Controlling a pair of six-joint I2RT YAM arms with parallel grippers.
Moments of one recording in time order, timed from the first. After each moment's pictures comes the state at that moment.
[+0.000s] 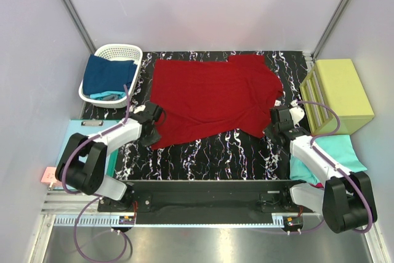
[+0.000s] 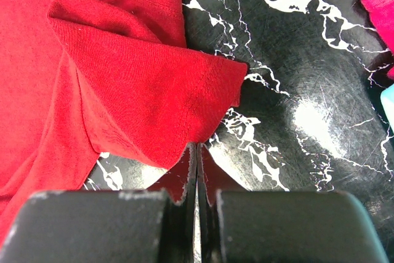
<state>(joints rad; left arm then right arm) -0.40 1.45 0.76 -0.60 -0.29 -0.86 0.25 1.13 0.58 -0.34 0.31 0.87</state>
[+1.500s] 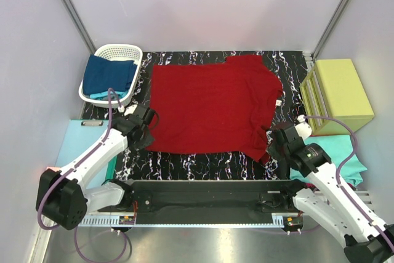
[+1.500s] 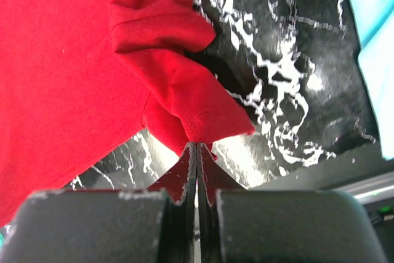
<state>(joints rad) -0.45 1.14 0.79 -0.88 -0.29 -0.86 0.48 0.70 0.67 -0.93 0.33 1.07</state>
